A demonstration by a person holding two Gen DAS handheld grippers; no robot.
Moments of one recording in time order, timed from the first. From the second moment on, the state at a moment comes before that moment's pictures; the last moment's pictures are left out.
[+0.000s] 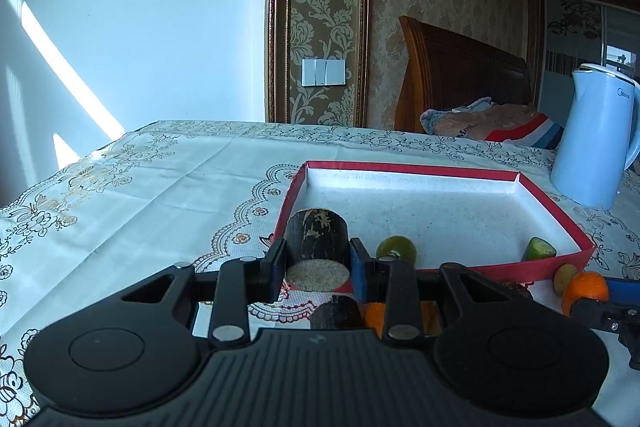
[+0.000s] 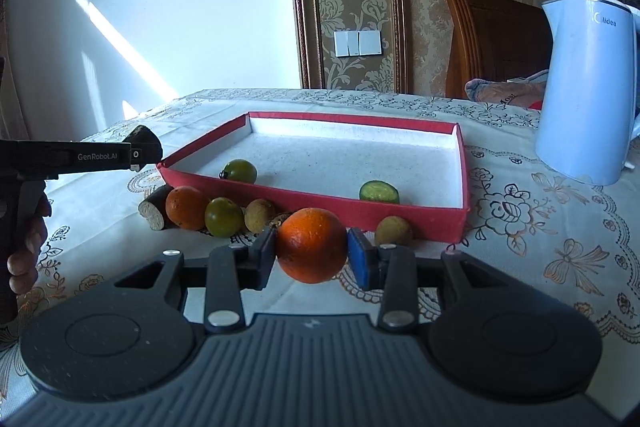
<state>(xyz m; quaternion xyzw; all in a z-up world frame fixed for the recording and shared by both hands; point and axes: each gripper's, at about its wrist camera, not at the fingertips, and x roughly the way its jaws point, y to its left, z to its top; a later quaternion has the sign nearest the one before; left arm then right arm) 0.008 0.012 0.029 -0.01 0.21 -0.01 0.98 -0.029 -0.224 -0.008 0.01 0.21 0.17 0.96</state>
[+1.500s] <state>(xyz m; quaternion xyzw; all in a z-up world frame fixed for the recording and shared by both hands) 0.075 -0.001 0.006 -0.02 0.22 0.03 0.98 0.054 -0.188 -0.010 -0.01 0.20 0.10 0.97</state>
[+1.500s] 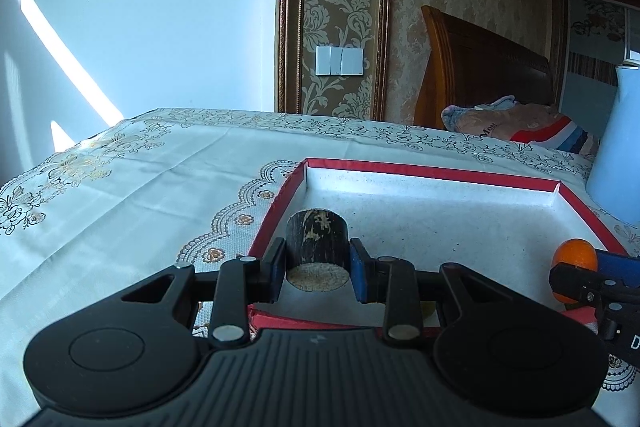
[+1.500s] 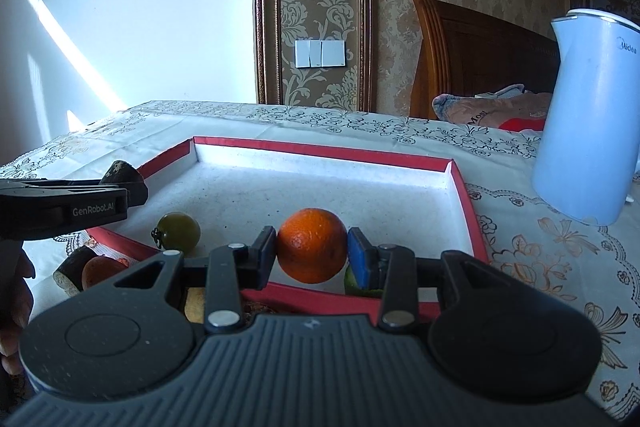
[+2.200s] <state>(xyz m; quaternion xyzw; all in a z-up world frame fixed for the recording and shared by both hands) 0.078 -0.001 -0.001 -0.02 0.24 0.02 0.97 0.059 -0.185 -0.016 -0.02 0.21 0.09 0.97</state>
